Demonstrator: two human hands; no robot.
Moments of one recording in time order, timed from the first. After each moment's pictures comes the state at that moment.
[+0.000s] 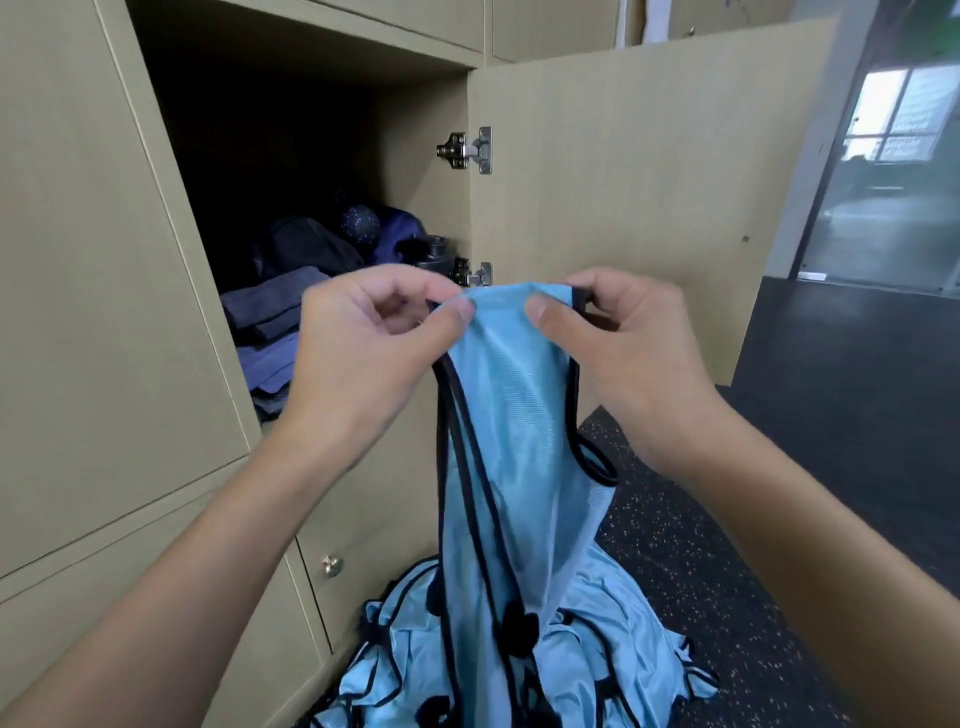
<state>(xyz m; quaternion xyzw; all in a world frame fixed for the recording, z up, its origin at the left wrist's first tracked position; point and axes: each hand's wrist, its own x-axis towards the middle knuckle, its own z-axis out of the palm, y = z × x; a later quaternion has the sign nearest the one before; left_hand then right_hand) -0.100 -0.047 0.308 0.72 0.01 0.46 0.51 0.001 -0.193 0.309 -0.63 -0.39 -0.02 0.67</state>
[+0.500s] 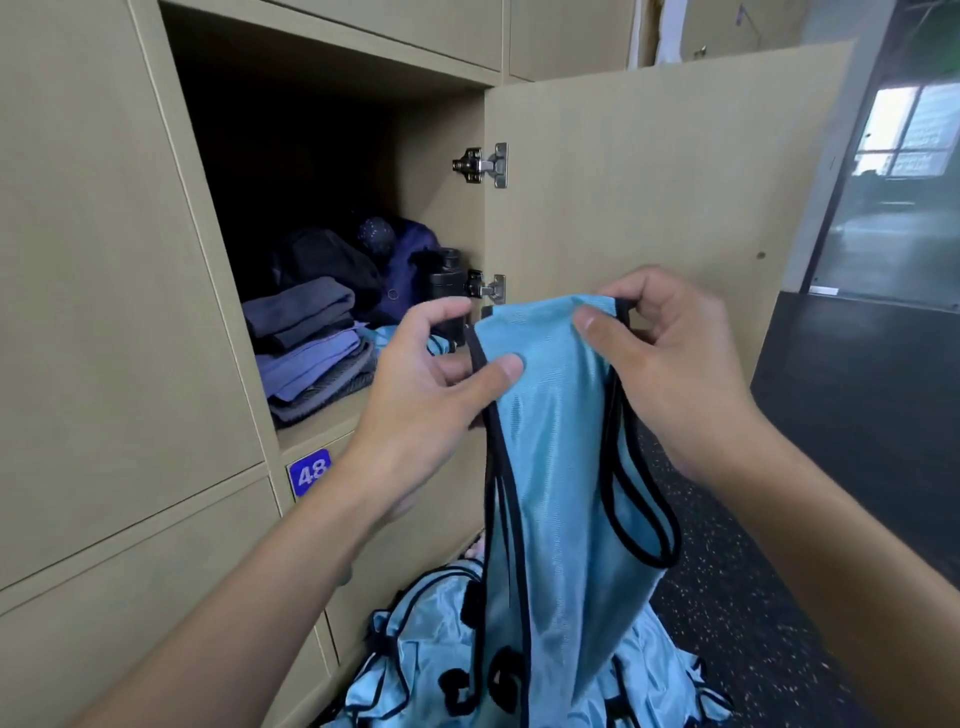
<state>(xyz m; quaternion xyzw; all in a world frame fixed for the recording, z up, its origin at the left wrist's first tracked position) -0.096 -0.061 0.290 0.67 0.04 0.34 0.66 0.012 -0.195 0.307 -0.65 -0.38 -0.10 0.65</state>
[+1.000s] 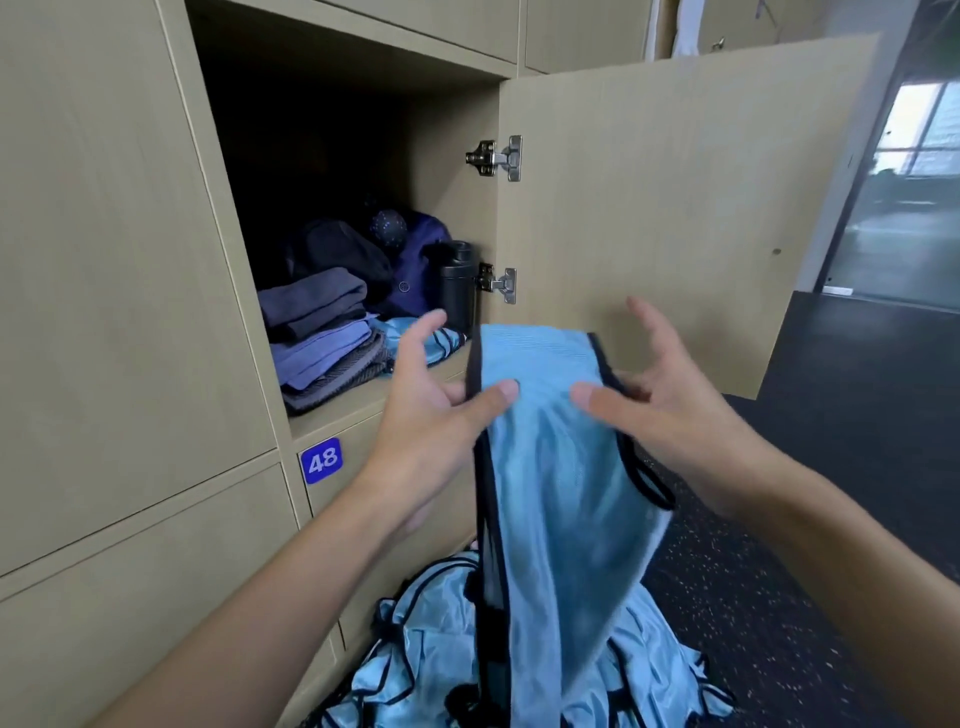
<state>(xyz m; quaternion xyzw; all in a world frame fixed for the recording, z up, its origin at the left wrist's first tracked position) -0.094 -0.058 0.263 0.65 0.13 0.32 0.67 0.018 -0.212 0.277 -0.68 -0.38 0.15 0.61</state>
